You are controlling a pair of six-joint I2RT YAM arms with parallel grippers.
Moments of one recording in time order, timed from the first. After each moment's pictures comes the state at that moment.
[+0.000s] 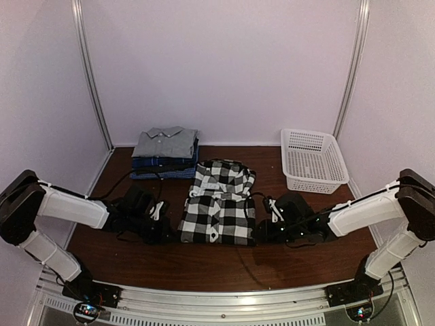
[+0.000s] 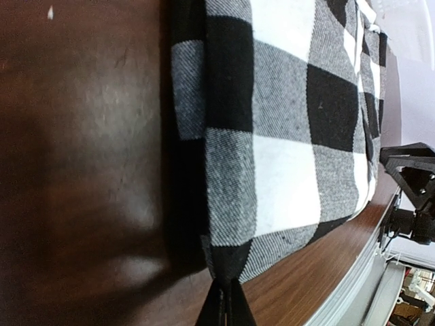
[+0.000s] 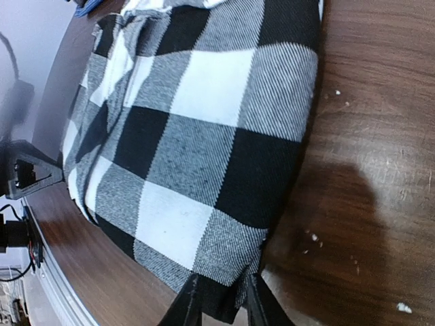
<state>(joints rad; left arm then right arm) -0.67 1.50 0.55 0.04 0.42 -0.76 0.87 1.54 0.58 0.20 -0.10 0.81</state>
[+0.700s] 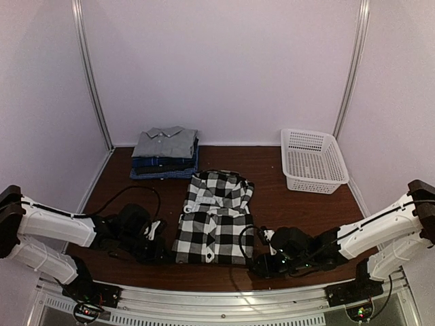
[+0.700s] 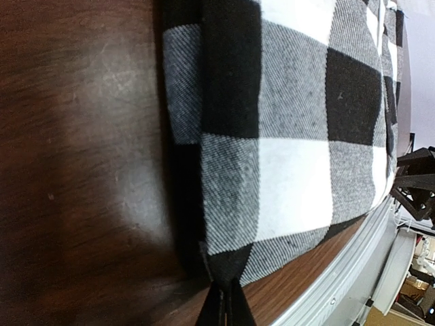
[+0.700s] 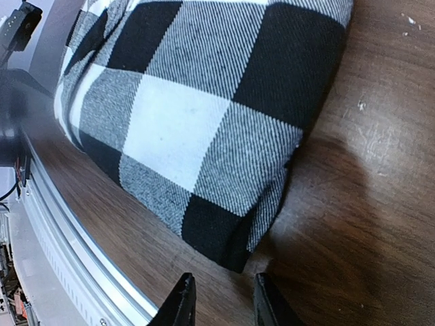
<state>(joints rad) -0.84 1.28 0.37 -0.02 0.38 -0.85 1.22 1.38 0.47 0.07 0.02 0.97</state>
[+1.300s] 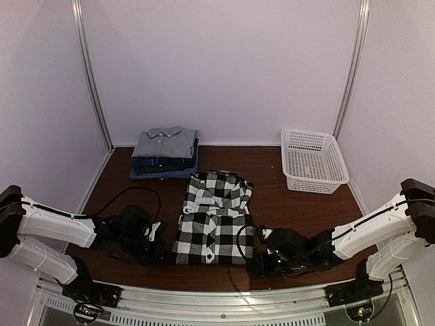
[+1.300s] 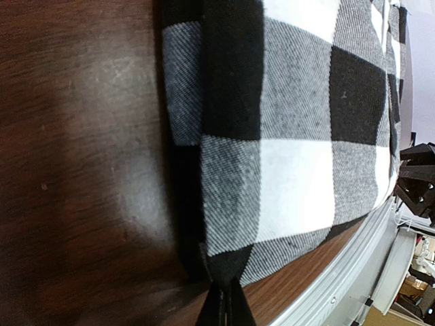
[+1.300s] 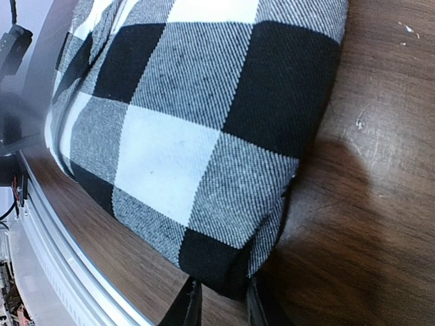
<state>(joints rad) -0.86 1.28 0.37 -0.02 0.38 -0.87 1.24 1.45 0.49 0.12 0.07 1.02</state>
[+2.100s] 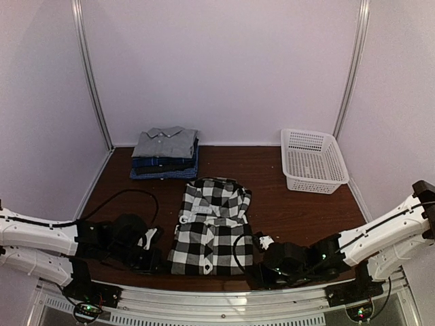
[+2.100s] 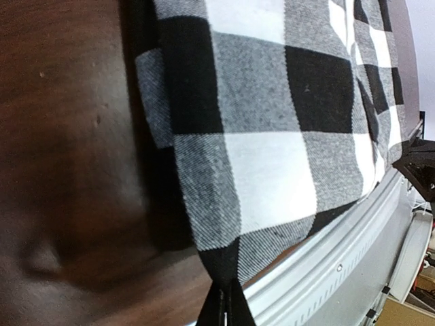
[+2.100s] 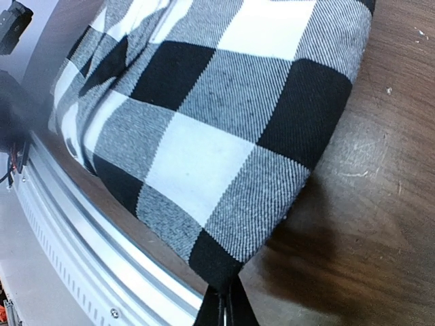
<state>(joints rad) -1.05 1.06 0.38 -0.26 0.22 -0.96 1.41 1.38 0.57 -0.07 0.20 1.04</state>
